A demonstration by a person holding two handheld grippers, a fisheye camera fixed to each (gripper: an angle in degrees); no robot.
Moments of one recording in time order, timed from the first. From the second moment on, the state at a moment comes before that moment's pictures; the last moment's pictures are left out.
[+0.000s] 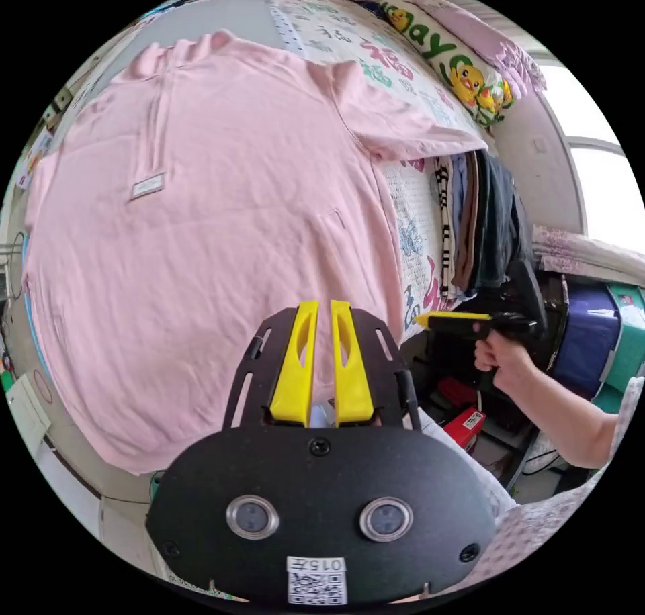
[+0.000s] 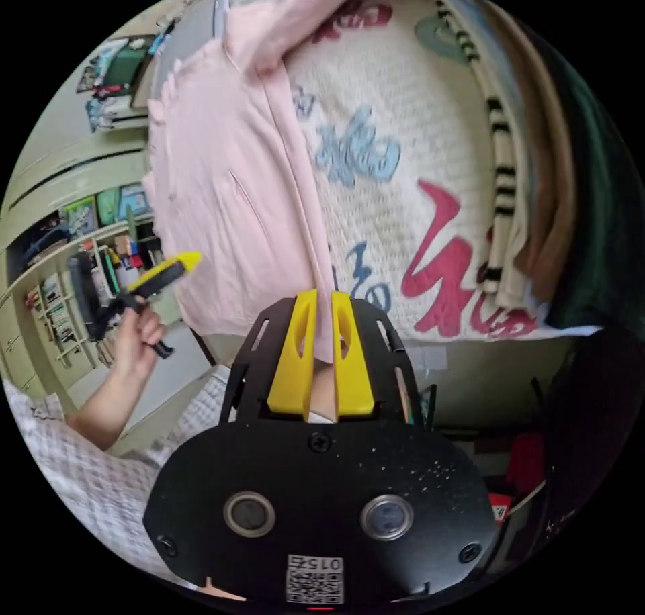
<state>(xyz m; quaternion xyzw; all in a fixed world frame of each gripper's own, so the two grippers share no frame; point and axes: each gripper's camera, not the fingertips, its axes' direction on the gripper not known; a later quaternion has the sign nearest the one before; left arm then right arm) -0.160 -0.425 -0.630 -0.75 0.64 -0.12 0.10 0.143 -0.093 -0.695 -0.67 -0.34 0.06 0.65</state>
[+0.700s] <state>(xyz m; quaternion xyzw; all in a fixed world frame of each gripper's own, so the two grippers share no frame) -0.064 -0.480 -0.696 -0.77 0.63 0.06 0.04 0.351 -0.185 -0.312 -0.65 -0.28 0.21 0.67</state>
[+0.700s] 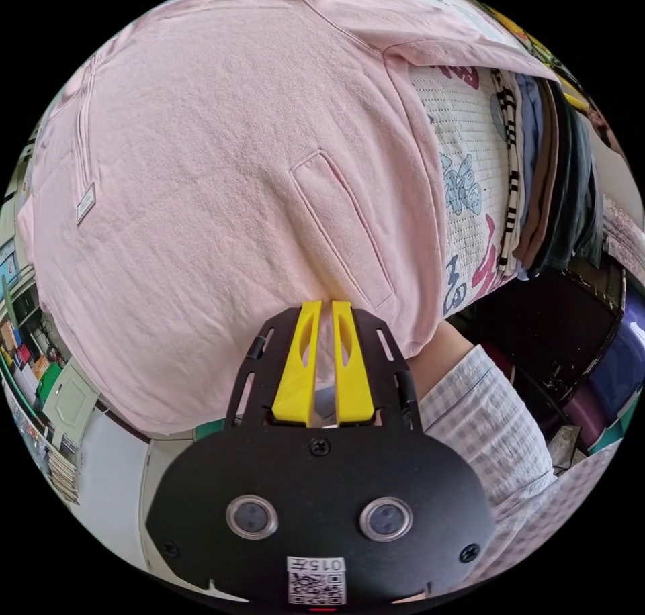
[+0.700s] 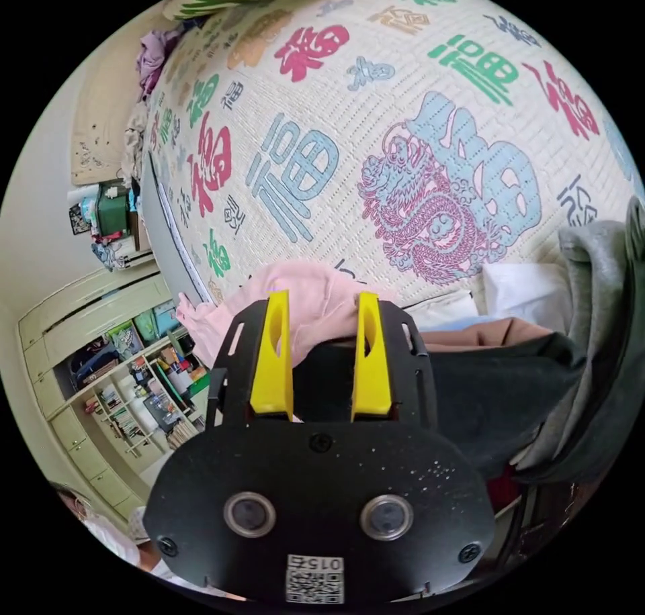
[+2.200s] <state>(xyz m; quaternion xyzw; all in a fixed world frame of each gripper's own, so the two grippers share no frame) -0.339 -0.173 -0.579 -0.80 0.39 -0.46 0.00 0.011 -0.270 -0.773 -0.43 -0.65 -0.10 0.62</state>
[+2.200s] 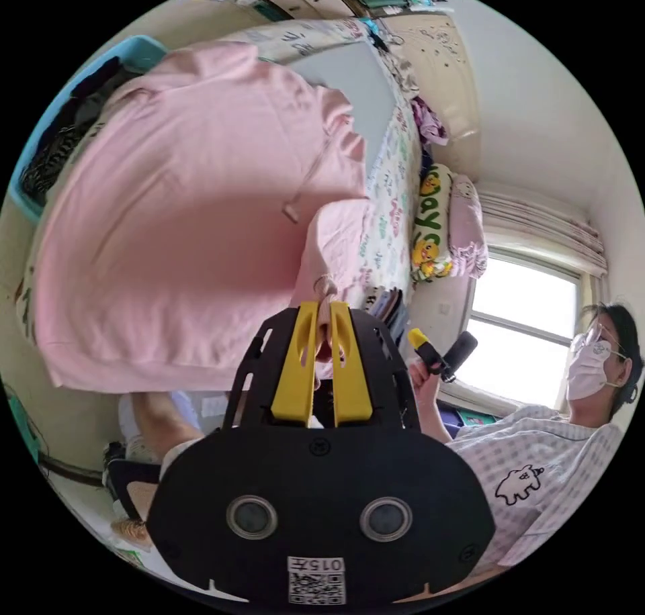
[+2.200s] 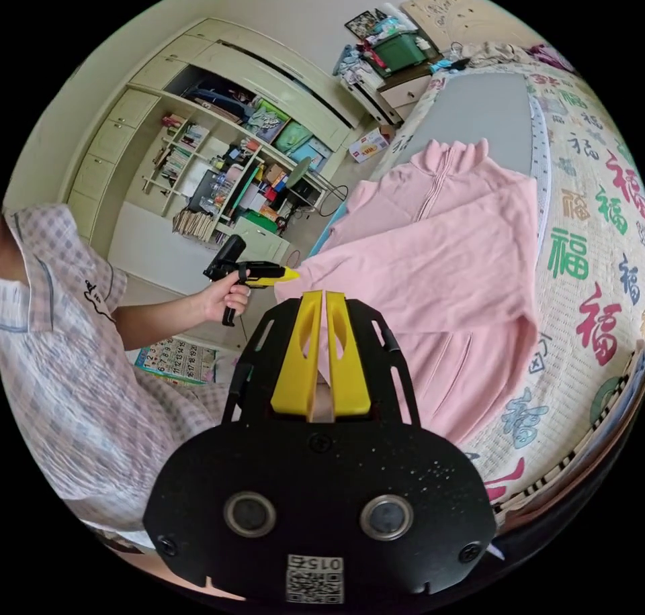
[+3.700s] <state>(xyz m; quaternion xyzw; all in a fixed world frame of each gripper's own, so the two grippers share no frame) 0.206 -0.281 -0.492 -0.73 0.66 -0.16 0.11 0.147 -0.291 -0.612 -0.57 -0.44 0.28 0.63</state>
